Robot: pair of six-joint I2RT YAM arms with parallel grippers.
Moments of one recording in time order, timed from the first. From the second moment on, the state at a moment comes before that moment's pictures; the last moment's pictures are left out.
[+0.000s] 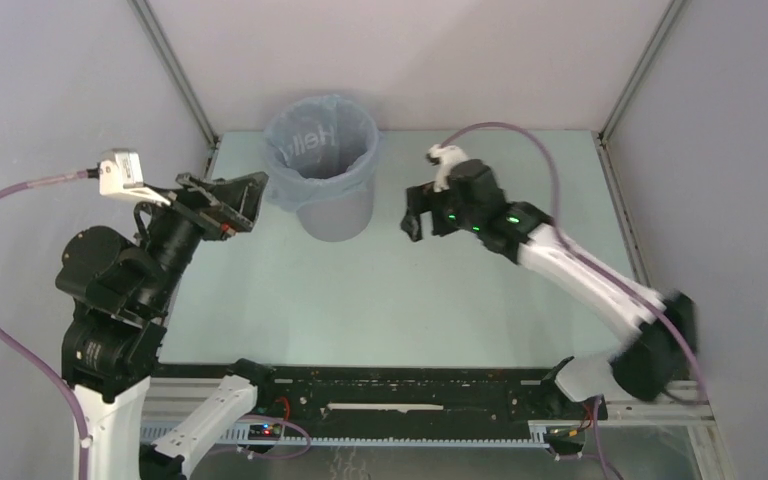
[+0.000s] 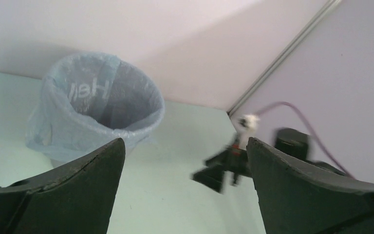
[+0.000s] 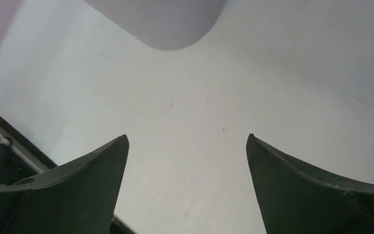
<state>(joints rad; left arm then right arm) -0.32 0.71 1.47 -0.67 -0.01 -0.52 0.68 1.53 1.27 -0.32 -0.08 0.26</state>
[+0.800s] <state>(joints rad) -0.32 0.92 1.90 -0.80 -0.06 -0.48 0.72 0.87 1.80 -1.29 0.45 0.60</state>
